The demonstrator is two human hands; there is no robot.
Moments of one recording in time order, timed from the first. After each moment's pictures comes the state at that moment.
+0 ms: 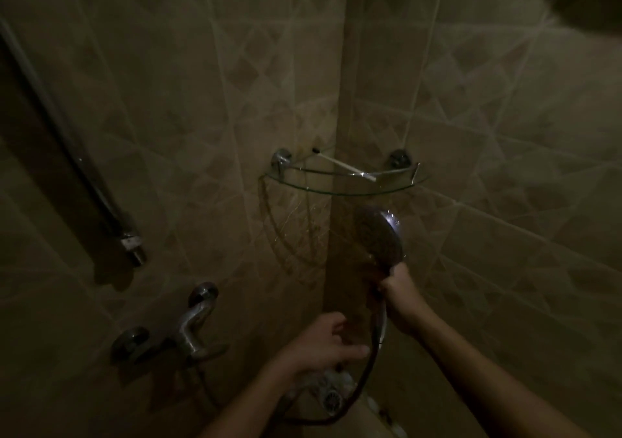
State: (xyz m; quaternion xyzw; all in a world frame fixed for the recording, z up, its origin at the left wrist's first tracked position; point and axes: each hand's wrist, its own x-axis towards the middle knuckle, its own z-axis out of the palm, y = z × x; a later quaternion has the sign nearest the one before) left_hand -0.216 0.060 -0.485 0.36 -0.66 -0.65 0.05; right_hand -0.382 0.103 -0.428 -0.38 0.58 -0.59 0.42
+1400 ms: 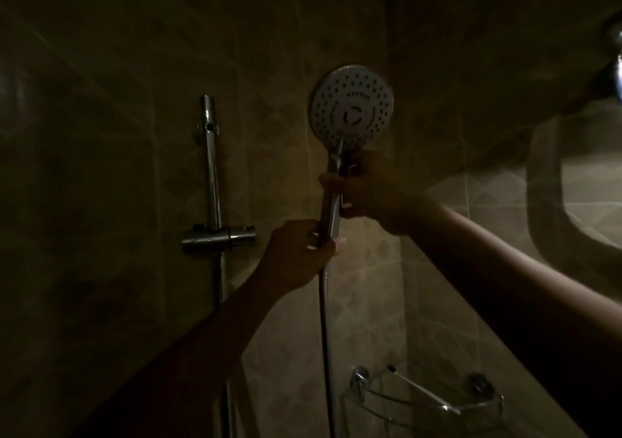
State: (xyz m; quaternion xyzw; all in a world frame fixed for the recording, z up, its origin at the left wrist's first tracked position) left_hand -0.117 -0.023 -0.020 0.31 -0.78 -0.20 0.50; right_hand -0.246 0.064 0.059 -0.67 0.46 -0.57 0.10
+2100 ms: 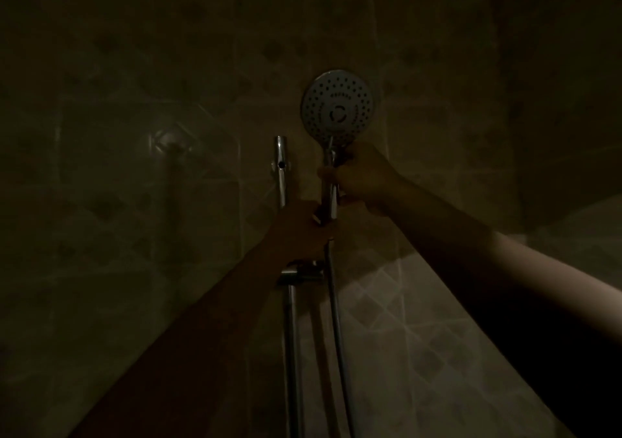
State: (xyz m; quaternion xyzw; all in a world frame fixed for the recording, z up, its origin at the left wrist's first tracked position) left_hand -0.060 -0.045 0.070 0.53 -0.72 0.00 0.44; right_hand -0.196 -0.032 0.126 -0.74 0.33 -0.57 0.18
